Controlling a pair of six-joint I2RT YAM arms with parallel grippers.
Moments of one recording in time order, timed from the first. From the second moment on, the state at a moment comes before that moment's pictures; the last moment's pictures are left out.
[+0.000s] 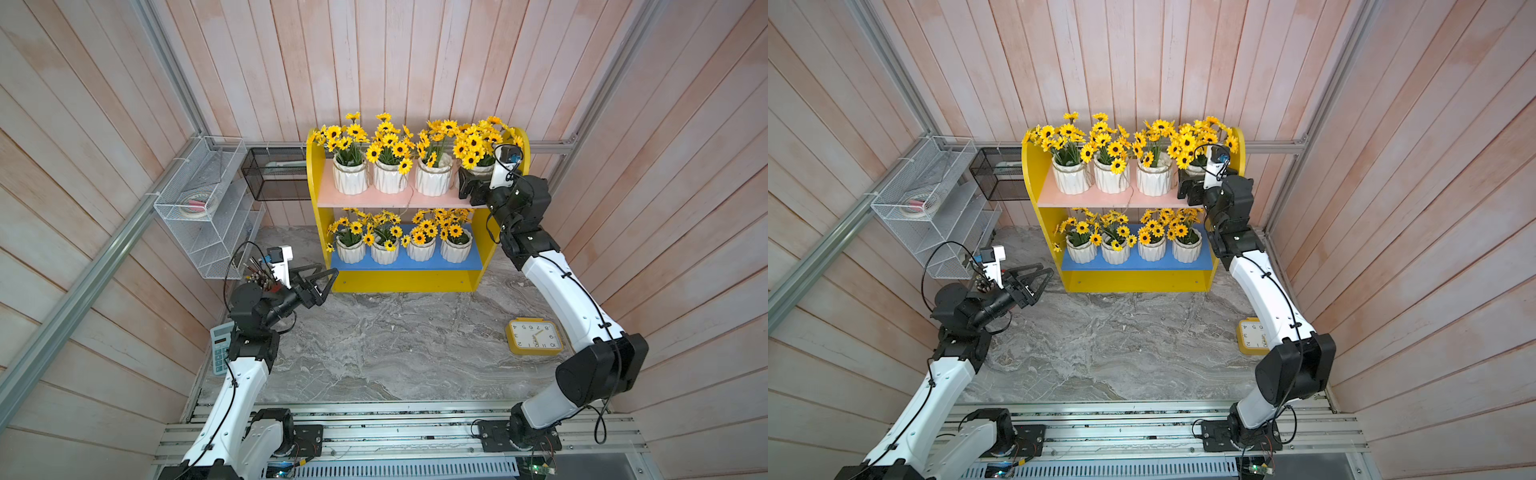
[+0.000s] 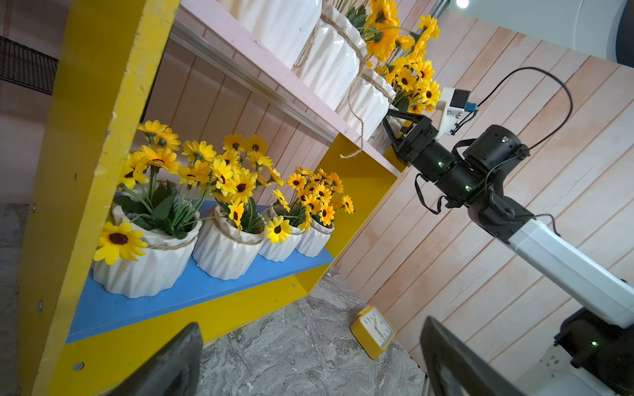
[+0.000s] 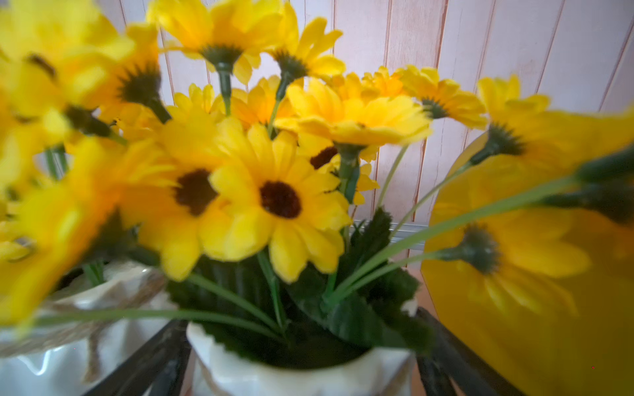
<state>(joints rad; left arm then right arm) 0.01 0.93 0.64 0.40 0.83 -0.63 0.27 1.60 1.64 0.10 0.00 0.03</state>
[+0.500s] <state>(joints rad) 0.01 0.94 0.64 0.41 0.83 -0.63 0.26 1.64 1.64 0.17 -0.02 0.04</state>
